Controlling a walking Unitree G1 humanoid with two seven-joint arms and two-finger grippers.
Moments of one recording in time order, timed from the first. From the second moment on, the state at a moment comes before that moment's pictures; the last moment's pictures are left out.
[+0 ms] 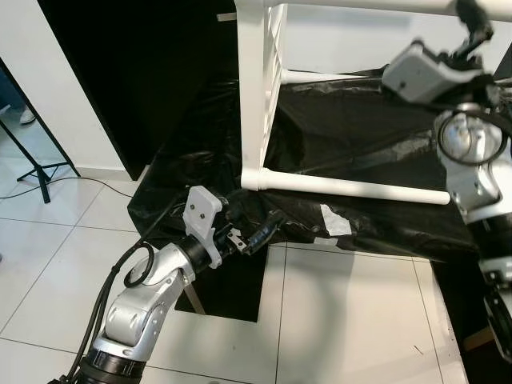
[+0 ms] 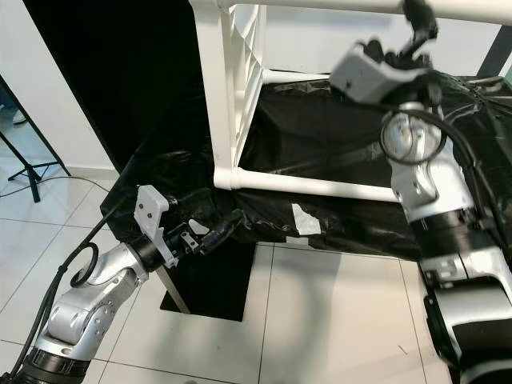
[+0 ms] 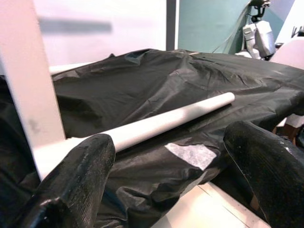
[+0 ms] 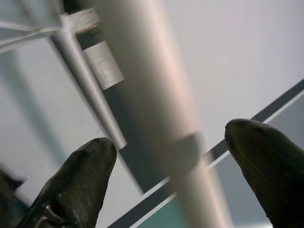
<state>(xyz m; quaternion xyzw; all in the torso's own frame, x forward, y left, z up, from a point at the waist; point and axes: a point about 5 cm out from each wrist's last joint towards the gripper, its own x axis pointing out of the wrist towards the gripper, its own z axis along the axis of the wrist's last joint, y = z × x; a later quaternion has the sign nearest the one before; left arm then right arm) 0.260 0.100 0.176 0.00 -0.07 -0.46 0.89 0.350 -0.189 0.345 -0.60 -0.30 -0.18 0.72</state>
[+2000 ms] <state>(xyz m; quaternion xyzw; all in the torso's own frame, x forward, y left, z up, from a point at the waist) 0.267 0.092 0.170 -0.01 -0.06 -0.45 0.89 0.356 -0.173 0.386 -0.35 -0.29 -0.20 0.87</state>
